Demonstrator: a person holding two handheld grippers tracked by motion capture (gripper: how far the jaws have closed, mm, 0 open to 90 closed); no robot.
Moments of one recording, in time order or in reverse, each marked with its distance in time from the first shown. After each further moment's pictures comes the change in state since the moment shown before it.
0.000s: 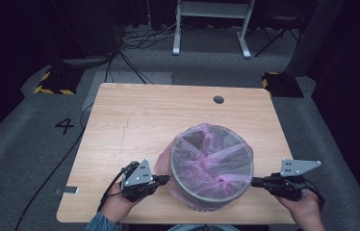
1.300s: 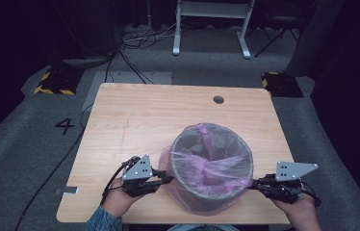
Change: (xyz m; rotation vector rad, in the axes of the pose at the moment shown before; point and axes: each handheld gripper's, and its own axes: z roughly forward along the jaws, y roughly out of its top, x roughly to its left) left arm 0.006 0.014 -0.007 -0.084 -0.061 0.008; right arm 0.023 0.021 0.001 -0.037 0.019 -0.101
